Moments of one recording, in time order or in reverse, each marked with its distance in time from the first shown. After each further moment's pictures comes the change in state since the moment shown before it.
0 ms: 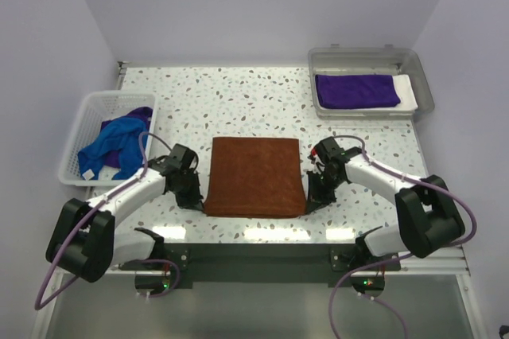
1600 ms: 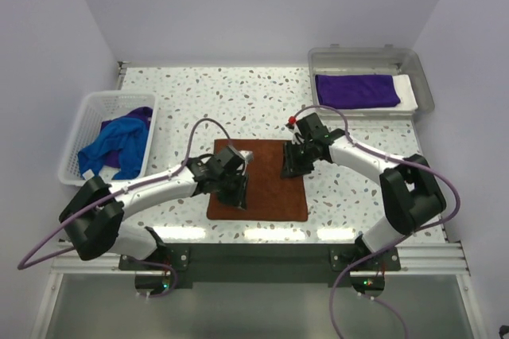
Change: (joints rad) left arm -0.449 0.157 0.205 0.159 -0.009 0.026; right arm 0.072 0.176 0.230 0.262 0.056 -0.070
